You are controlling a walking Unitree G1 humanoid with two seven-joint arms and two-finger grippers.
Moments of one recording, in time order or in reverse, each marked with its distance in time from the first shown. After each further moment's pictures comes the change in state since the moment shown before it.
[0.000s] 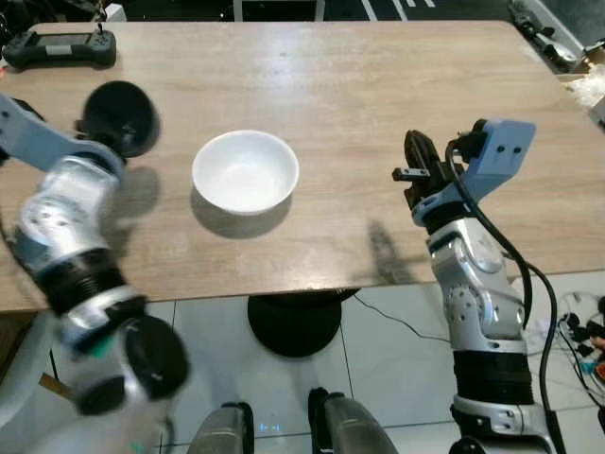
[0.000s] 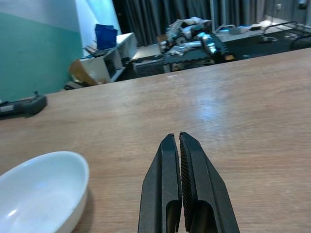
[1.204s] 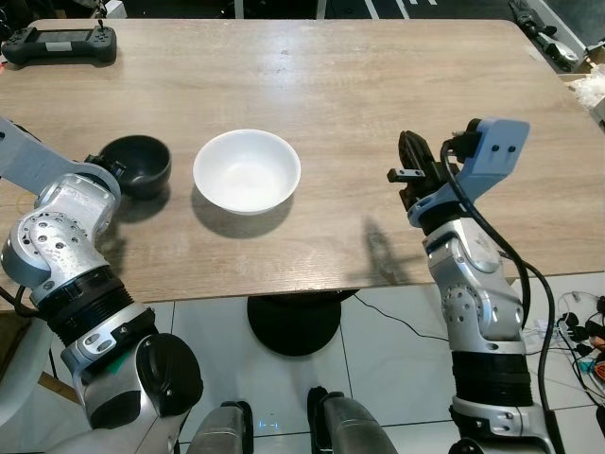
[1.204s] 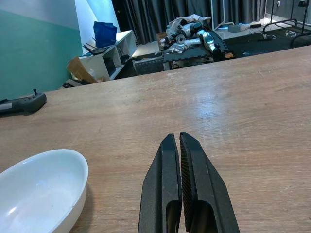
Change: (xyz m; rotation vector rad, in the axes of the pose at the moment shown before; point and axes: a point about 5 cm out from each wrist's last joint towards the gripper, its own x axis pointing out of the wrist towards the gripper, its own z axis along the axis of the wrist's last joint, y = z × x) left arm -0.010 0.021 0.024 0.042 -0.058 0.158; right arm -0.001 -0.002 0.000 -0.001 0.011 -0.004
